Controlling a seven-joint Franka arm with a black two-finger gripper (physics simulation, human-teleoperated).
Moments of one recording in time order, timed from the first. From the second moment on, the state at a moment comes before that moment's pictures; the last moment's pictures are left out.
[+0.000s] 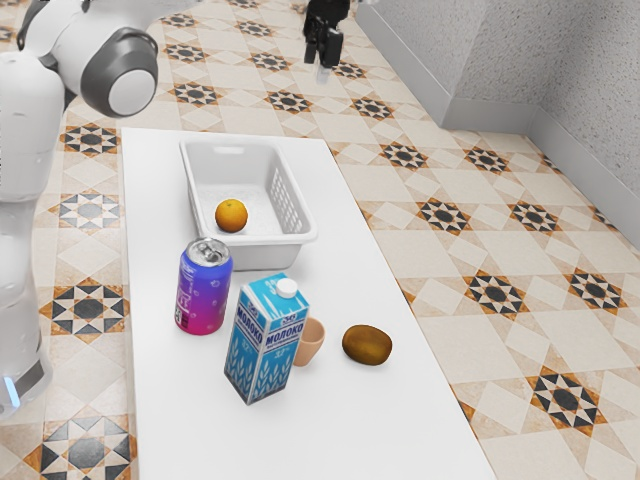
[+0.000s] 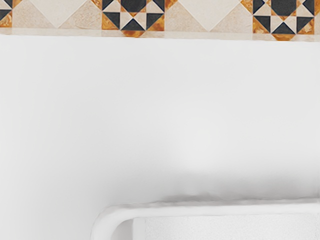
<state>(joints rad) 0.05 0.24 0.49 -1.13 -0.14 1.34 0.48</state>
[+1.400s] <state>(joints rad) 0.27 -0.48 0.10 -2.32 0.01 1.75 0.50</state>
